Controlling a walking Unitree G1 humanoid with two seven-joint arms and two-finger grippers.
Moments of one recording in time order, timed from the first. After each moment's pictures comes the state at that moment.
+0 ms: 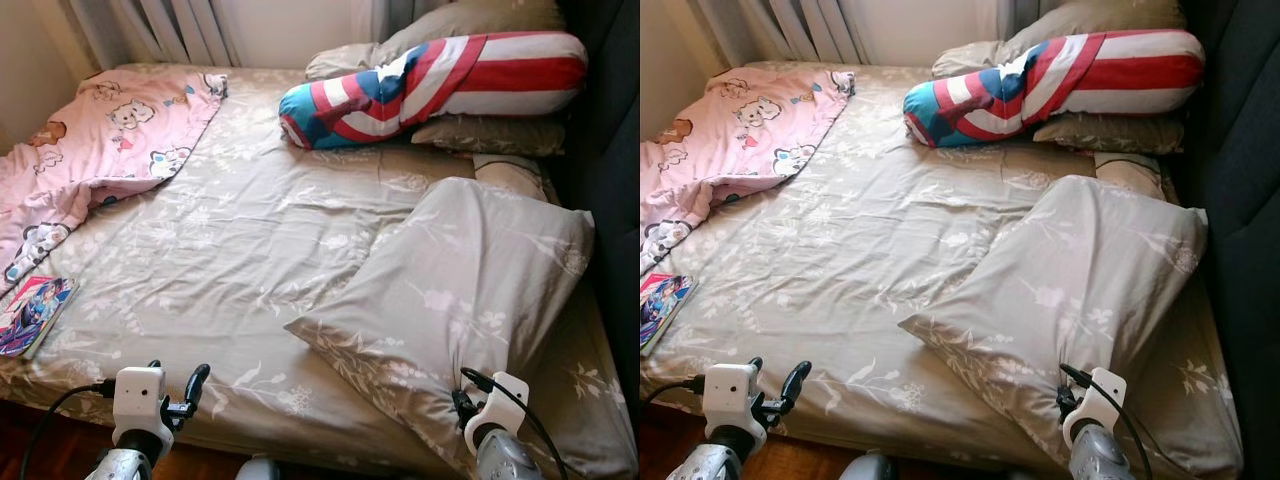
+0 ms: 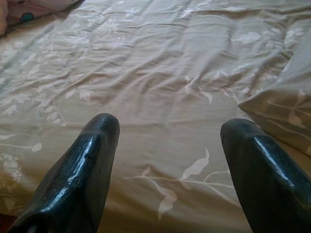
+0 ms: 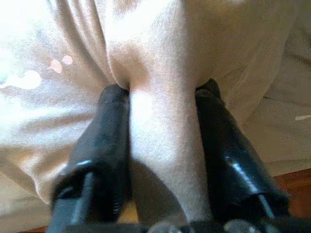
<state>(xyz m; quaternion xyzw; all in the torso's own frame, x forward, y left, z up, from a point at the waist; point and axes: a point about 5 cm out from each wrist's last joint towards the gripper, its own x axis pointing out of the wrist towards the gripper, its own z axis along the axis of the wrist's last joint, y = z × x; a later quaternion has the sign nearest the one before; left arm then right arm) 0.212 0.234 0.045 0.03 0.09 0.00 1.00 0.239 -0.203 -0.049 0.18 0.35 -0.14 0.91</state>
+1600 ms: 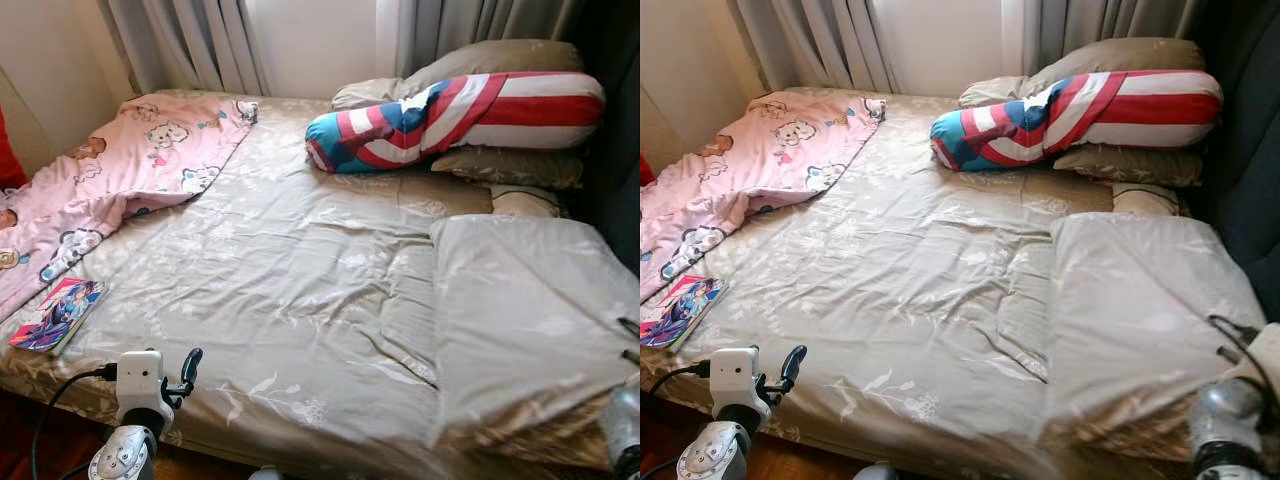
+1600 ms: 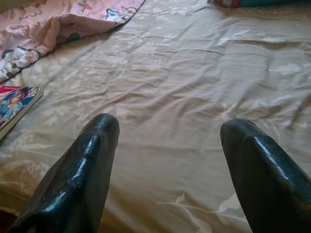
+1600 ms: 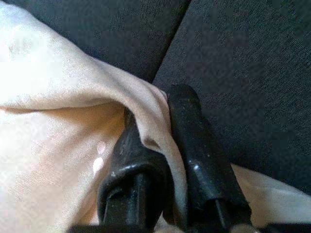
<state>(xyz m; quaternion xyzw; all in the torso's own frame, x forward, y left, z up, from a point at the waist) 0.240 0.245 0.033 0.03 0.07 0.03 1.00 0.251 -0.373 0.064 -0.05 0.16 -0.53 0.83</state>
